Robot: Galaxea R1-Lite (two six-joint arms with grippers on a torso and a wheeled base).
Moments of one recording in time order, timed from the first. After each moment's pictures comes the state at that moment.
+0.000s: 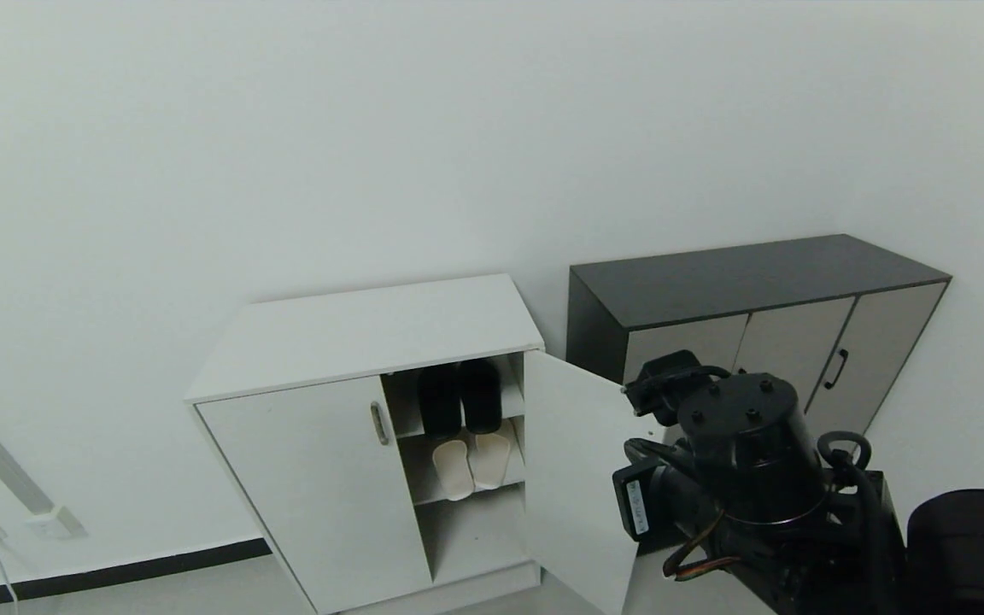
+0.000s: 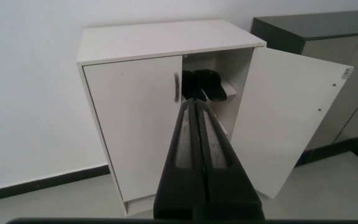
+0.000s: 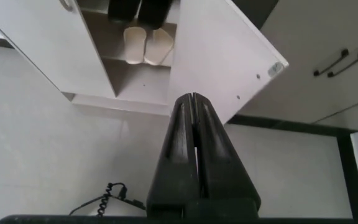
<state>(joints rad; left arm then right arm) 0.00 0.00 0.00 0.00 0.00 -0.01 0.93 1.74 -0.79 -0.47 -0.57 0.19</state>
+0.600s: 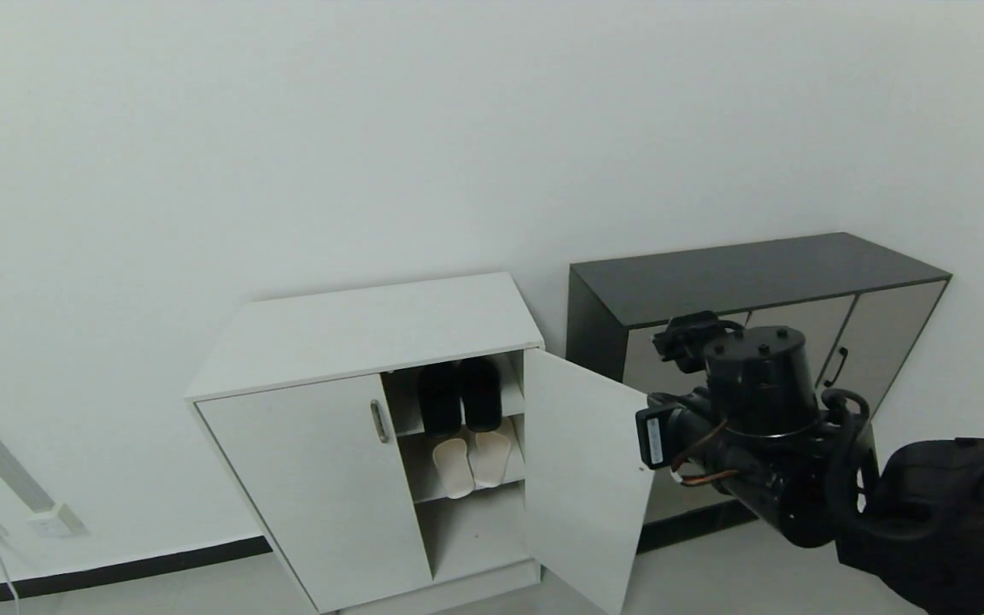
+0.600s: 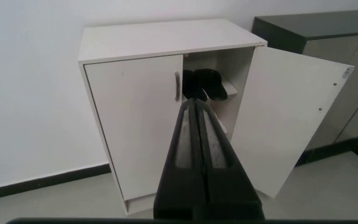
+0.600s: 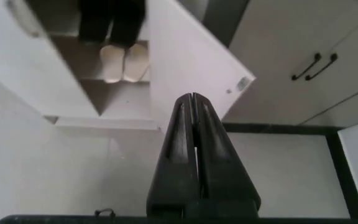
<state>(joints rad) 0.00 0.00 0.00 0.00 0.00 -0.01 0.75 1.81 -0.84 -0.59 -0.49 0.13</state>
